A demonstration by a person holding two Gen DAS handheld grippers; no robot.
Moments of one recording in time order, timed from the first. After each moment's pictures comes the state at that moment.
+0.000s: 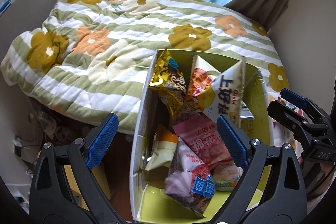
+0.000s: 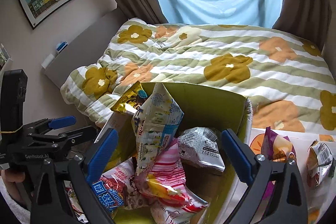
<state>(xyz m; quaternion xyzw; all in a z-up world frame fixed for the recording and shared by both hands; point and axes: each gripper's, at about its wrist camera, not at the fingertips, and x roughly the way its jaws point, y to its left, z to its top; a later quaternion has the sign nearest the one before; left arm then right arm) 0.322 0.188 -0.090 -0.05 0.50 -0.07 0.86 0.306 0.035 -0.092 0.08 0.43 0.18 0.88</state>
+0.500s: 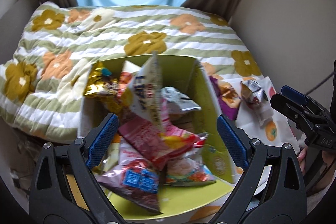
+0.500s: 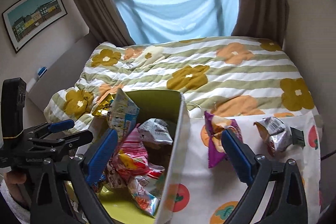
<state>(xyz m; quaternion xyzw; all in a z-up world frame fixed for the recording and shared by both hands) 0.282 0.091 -0.064 0.00 0.47 -0.19 0.86 0.222 -0.054 -0.056 0.11 0.39 0.05 0.91</state>
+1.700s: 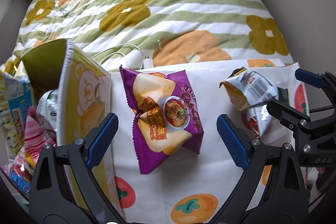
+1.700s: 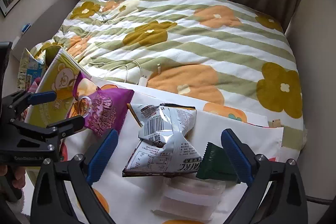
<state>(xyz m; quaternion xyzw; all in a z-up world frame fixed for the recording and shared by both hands) 0.351 -0.177 -0.196 0.08 0.57 -0.09 0.81 0.303 -0.265 -0.176 0.00 0.53 0.11 0.84</state>
